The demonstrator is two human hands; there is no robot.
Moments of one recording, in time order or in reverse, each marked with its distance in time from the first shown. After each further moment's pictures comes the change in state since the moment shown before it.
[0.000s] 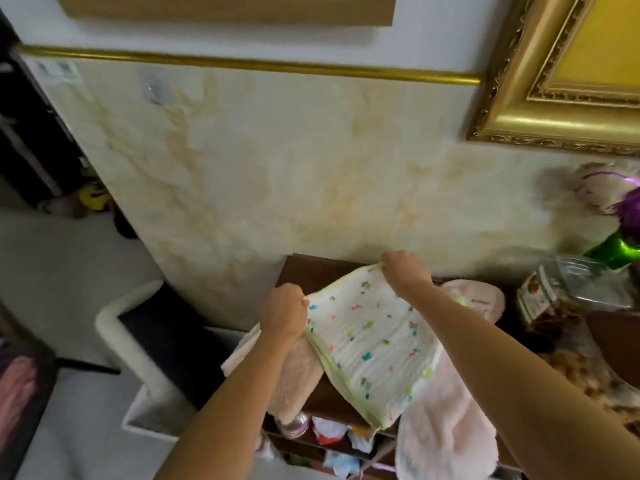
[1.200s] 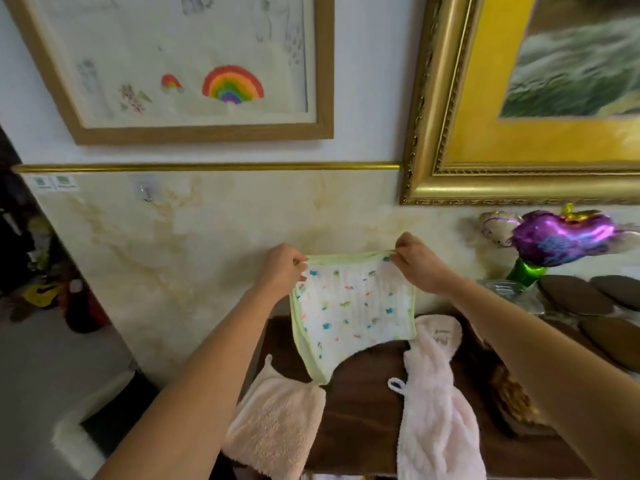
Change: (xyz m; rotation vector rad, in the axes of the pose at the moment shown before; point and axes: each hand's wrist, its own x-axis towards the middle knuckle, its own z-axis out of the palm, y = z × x) left_hand 0.052 0.064 -0.128 -0.335 0.074 0.375; right_hand -0.035 0.050 -0.117 0.293 0.317 -0.150
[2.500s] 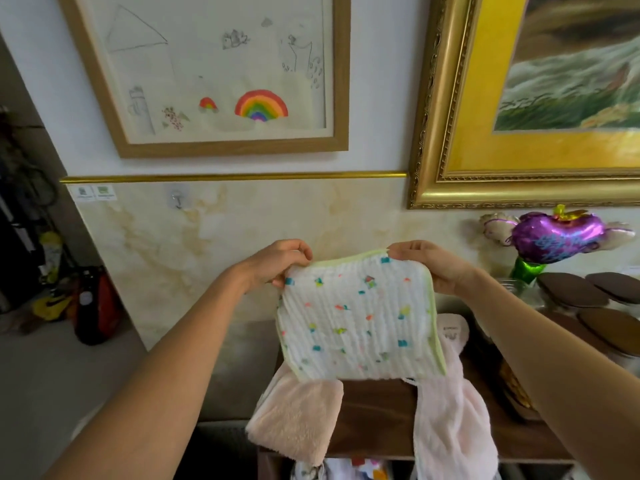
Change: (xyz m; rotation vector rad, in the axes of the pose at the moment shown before) left_hand -0.044 0.014 -0.089 -0.423 -0.401 -0.029; right_hand -0.044 -0.063 -0.050 1.376 -0.362 0.221
